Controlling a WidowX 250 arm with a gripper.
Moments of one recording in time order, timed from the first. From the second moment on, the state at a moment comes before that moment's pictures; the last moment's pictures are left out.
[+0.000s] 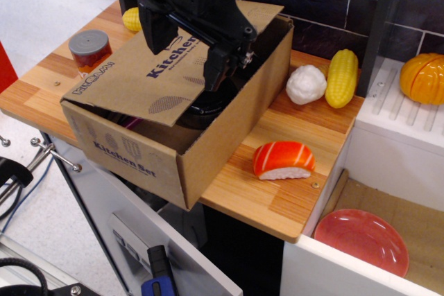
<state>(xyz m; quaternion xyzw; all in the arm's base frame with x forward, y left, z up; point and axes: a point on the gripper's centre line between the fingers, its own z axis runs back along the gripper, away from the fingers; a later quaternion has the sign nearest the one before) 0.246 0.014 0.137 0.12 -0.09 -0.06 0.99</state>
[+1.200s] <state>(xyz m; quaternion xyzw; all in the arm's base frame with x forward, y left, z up) 0.238 0.007 0.109 0.18 -0.10 -0.06 0.98</state>
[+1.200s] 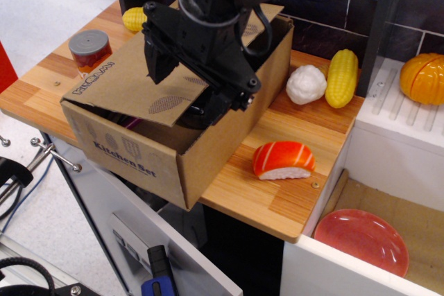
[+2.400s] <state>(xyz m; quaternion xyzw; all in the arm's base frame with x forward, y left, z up) 0.243 0.044 0.123 0.28 -0.06 -0.12 0.95</state>
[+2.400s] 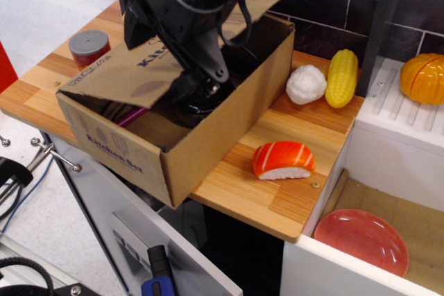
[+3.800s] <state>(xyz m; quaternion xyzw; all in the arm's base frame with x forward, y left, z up) 0.252 0.155 0.191 0.30 -0.04 -0.25 0.92</state>
